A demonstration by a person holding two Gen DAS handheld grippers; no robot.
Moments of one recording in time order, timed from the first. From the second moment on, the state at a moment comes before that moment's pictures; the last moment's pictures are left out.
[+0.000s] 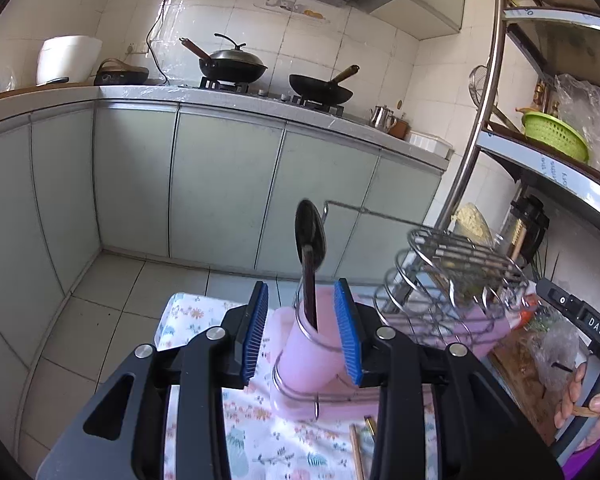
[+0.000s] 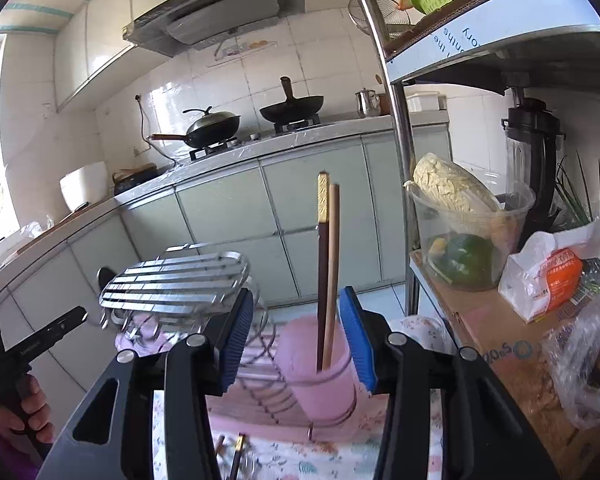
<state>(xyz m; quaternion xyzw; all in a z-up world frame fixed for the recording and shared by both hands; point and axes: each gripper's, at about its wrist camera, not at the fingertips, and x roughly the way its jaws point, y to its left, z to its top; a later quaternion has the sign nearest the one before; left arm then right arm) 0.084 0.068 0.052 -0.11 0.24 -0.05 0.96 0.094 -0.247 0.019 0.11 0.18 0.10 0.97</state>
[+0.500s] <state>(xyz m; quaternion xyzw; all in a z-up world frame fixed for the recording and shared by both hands) 0.038 0.045 0.001 -0.10 0.33 -0.06 0.94 0.058 -0.228 -0.045 0.10 0.29 0.10 0.95</state>
